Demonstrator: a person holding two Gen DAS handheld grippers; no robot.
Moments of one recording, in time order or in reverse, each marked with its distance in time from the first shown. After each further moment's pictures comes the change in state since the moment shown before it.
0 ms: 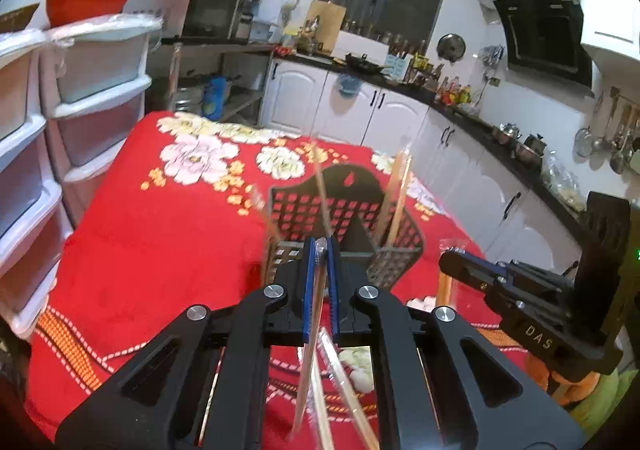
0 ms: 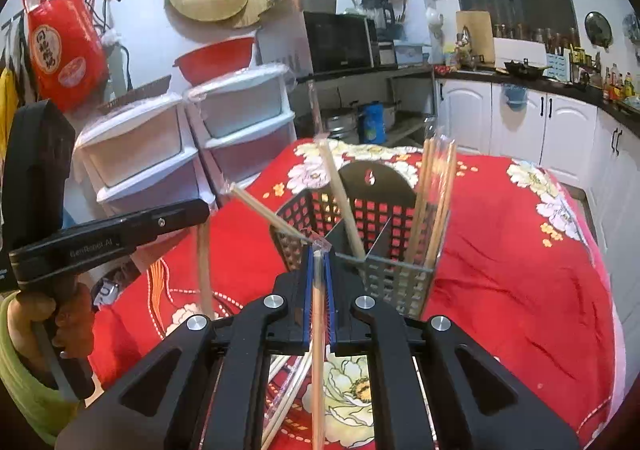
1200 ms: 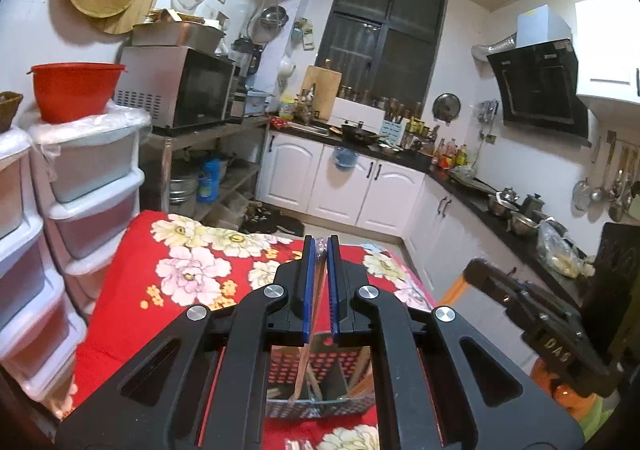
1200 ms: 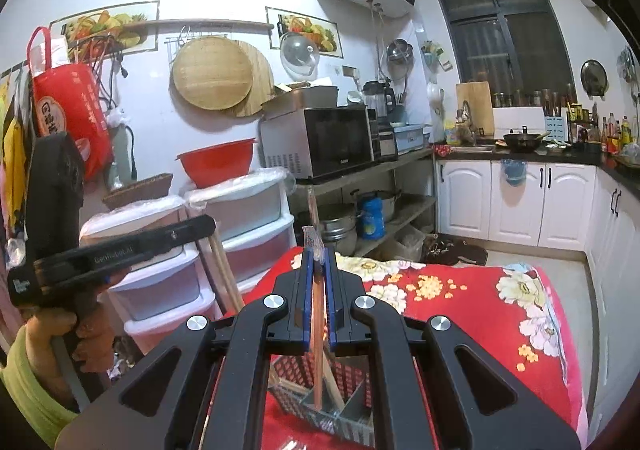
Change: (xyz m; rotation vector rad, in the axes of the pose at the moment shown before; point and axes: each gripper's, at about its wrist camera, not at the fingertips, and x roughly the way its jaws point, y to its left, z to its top) left arm -0.015 -0.020 0.131 0.007 -0.213 0.017; right arm -0.032 -0.022 0.136 -0.018 -0.263 0.013
